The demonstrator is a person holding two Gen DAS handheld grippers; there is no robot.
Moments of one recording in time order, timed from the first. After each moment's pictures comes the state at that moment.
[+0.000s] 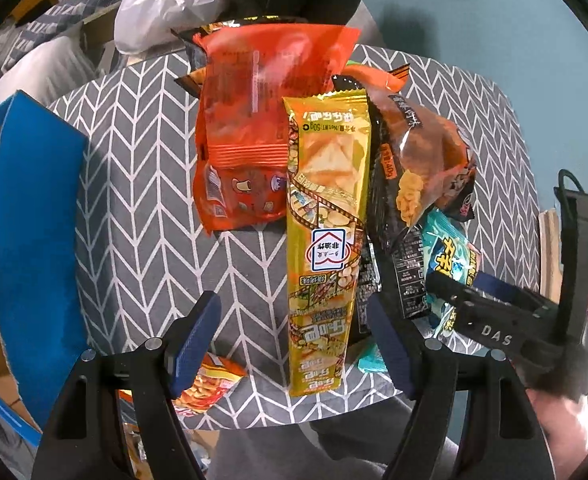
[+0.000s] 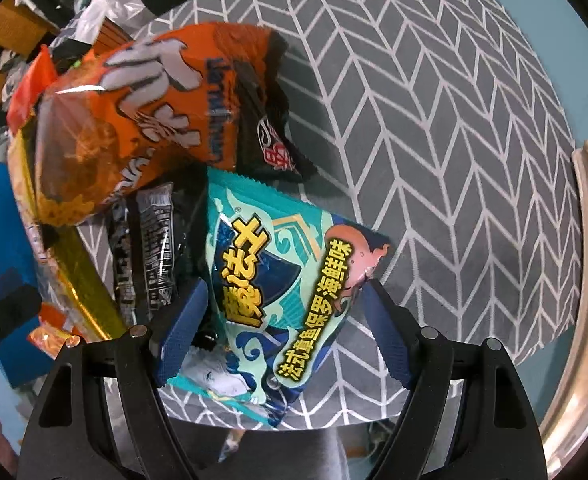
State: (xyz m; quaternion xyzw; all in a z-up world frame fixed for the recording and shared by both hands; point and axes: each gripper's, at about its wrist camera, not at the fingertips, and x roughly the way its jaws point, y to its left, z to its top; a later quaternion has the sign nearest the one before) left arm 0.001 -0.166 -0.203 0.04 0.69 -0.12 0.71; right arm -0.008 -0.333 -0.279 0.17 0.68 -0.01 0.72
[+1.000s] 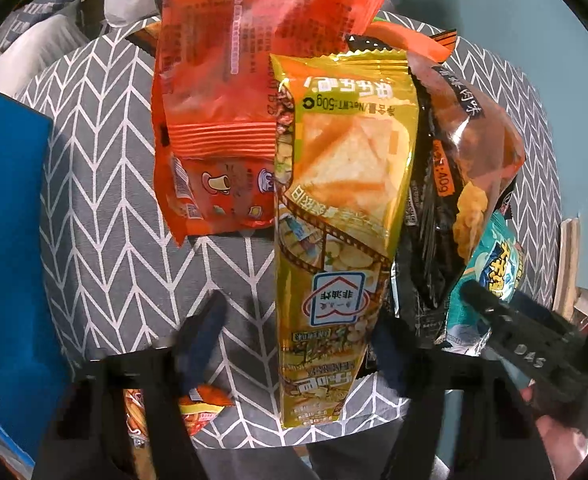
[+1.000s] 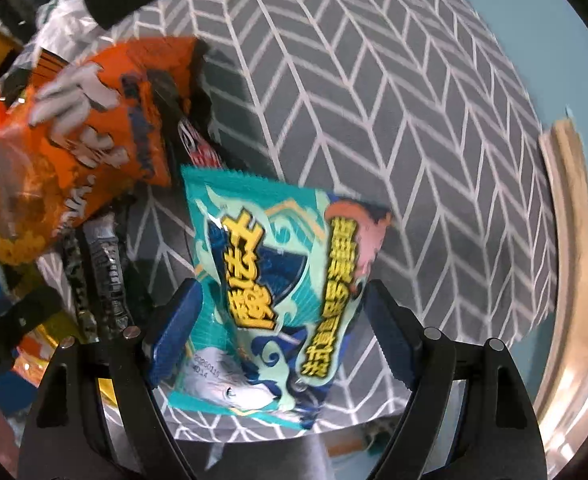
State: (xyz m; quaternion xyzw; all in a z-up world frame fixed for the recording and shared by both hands) left arm 0.027 -0.184 -0.263 0.03 0.72 -0.12 0.68; right arm -0.005 -0.364 -0.300 0.16 0.69 -0.09 0.70
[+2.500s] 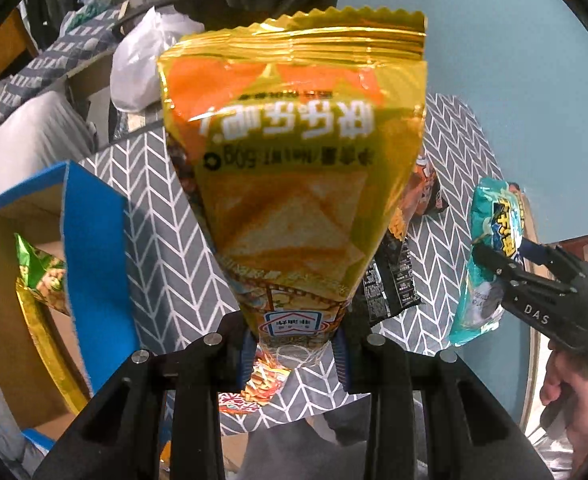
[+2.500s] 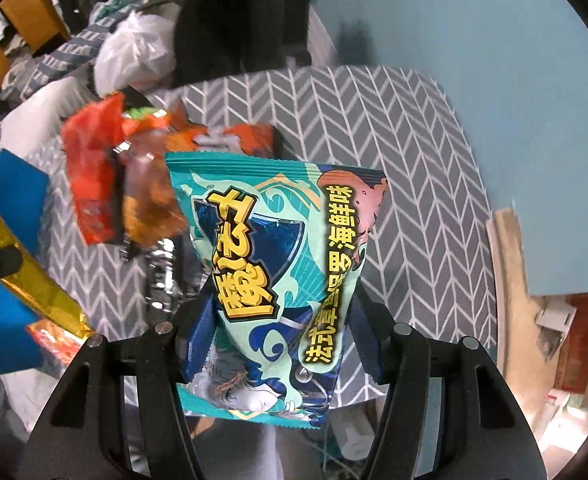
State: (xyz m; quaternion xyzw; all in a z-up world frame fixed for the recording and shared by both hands) left arm 0.001 -0.130 -0.146 0.08 0.63 -0.19 0.75; right arm -0.060 -0.277 -0.158 0.06 0.60 -0.05 0.79
